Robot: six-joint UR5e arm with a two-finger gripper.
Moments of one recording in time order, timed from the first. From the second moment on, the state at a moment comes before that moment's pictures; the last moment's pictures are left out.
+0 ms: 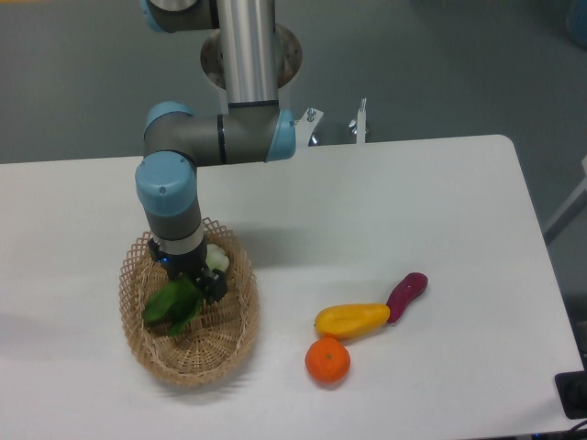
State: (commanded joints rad) arm 2.07 -1.96 -1.90 -0.71 1.56 0.71
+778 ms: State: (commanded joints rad) arm 2.09 -1.87 -1.87 -0.74 1.54 0.77
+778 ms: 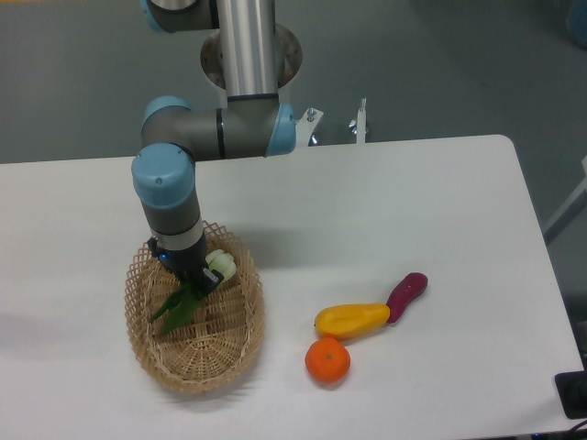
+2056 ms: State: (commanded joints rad) arm 2.74 -1.79 -1.65 -1.06 1.42 1.44
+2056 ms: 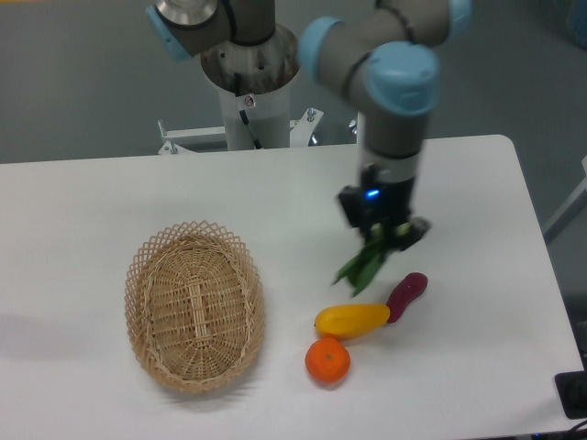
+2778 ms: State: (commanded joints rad) arm 2.77 -1.81 -1.62 -1.06 1.41 1.51
